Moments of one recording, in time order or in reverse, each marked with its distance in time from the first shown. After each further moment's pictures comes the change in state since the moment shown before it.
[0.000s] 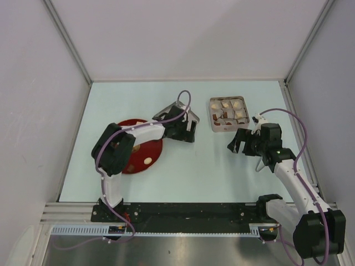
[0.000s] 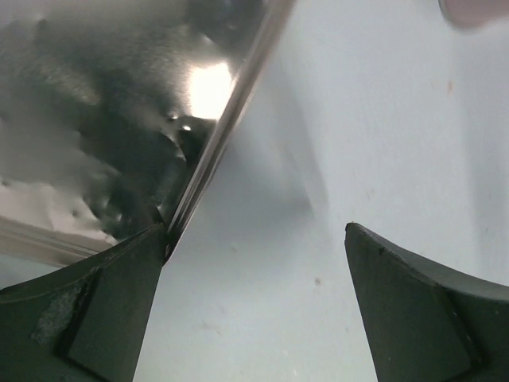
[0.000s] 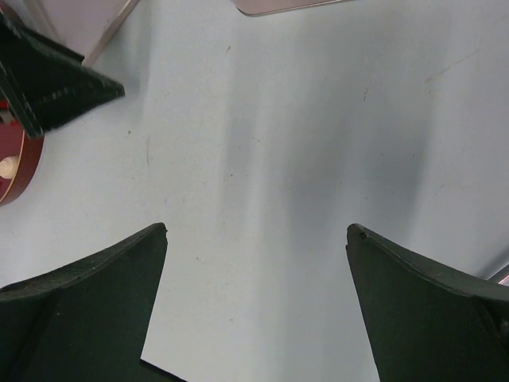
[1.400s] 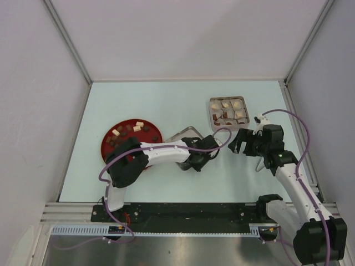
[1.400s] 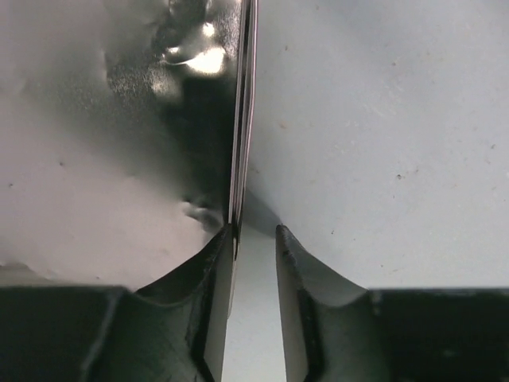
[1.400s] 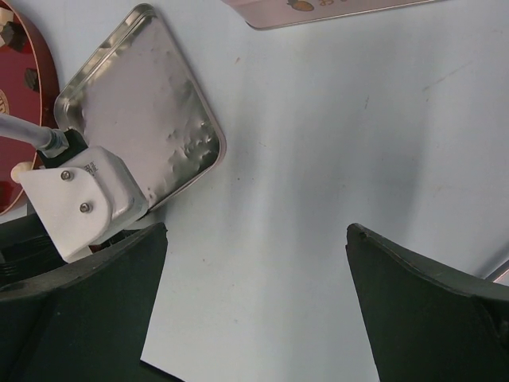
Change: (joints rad) left arm -0.438 0.007 0.063 -0.327 -0.214 0.158; right arm 0.000 -0.058 -0.008 -0.002 0.005 0.010
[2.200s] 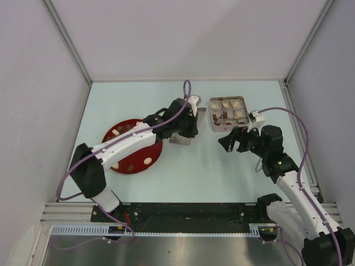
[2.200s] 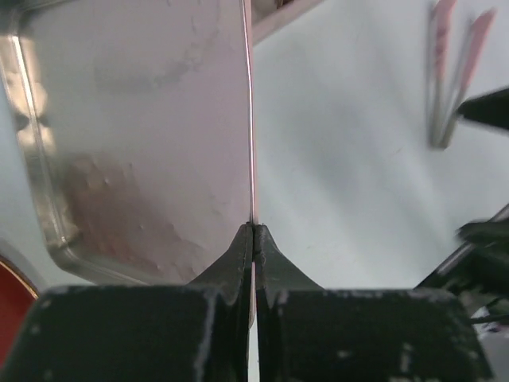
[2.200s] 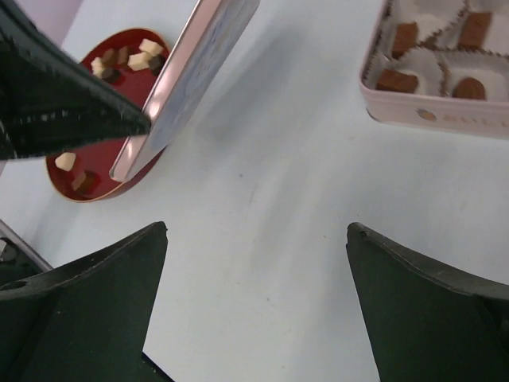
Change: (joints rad) left arm 0.223 -0.327 0.025 0.094 0.158 -0.170; right arm 0.121 -0.111 -0.013 0.183 -0.068 0.024
